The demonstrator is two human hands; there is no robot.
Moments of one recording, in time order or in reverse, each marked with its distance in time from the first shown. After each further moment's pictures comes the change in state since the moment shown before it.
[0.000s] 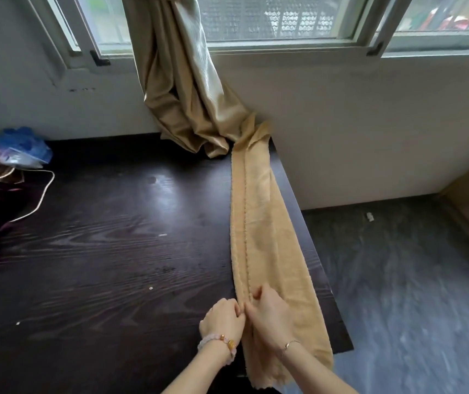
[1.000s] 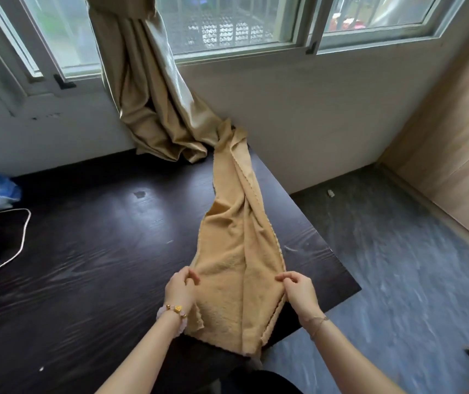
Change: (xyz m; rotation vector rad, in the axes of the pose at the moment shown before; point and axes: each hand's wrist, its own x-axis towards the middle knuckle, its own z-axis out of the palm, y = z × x) left_hand 0.052 -0.111 -0.084 -0.440 0.093 0.143; right_hand -0.036 -0.003 0.014 0.698 0.282 0.316
